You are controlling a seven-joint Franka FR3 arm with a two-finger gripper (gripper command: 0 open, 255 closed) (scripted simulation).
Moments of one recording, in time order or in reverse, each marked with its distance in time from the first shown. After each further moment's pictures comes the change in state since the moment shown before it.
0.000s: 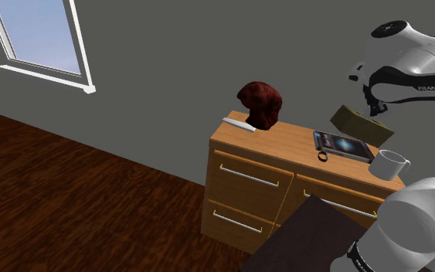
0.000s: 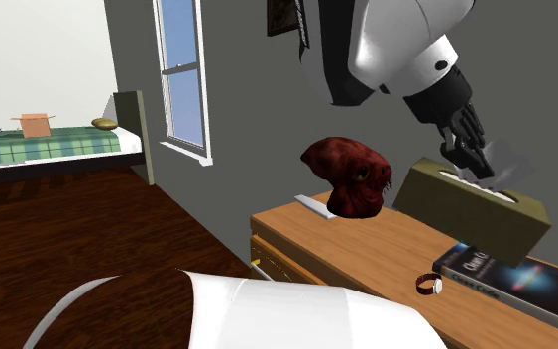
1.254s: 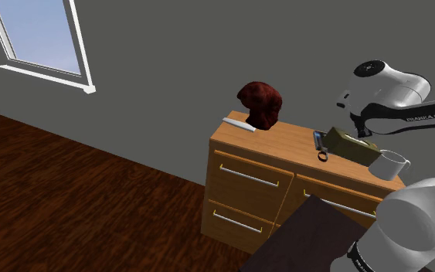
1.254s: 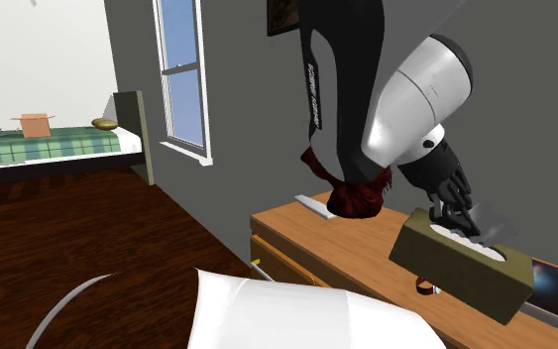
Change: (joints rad) arm -0.035 0.091 -0.081 -0.164 -0.160 0.201 0.186
